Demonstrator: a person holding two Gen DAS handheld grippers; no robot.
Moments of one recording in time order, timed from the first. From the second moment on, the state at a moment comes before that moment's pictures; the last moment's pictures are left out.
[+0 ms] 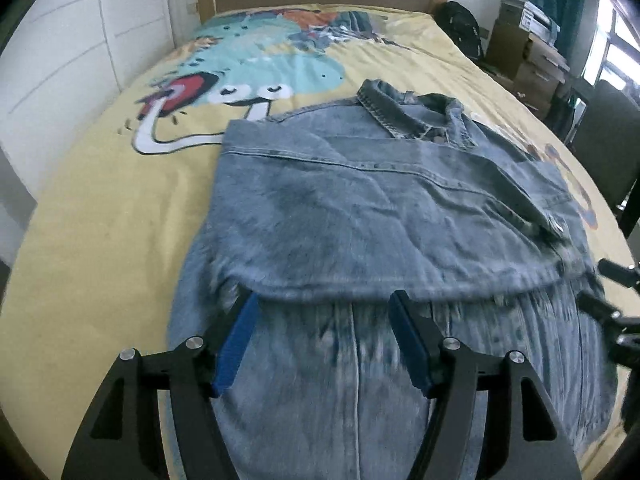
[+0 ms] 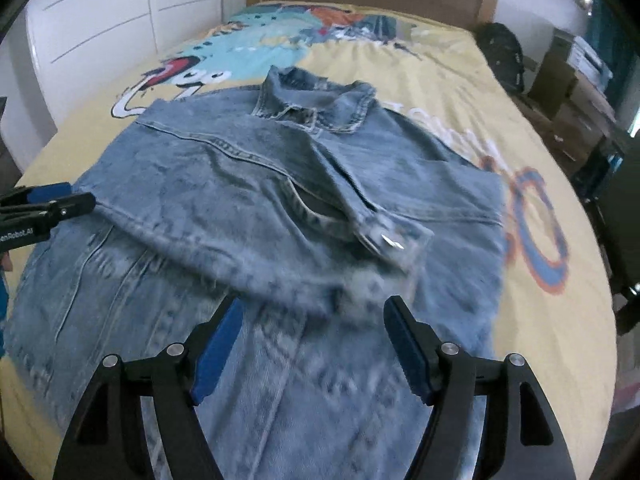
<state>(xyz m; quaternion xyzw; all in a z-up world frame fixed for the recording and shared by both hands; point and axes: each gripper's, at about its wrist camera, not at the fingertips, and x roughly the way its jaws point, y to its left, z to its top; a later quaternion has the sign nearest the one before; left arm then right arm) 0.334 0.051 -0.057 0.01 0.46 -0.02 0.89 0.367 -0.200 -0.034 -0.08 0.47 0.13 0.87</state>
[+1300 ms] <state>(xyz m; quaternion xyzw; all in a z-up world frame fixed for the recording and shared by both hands) 0.218 0.119 -0.122 -0.06 0.56 0.05 0.83 0.222 -0.326 -0.070 0.07 0.55 0.05 0.83</state>
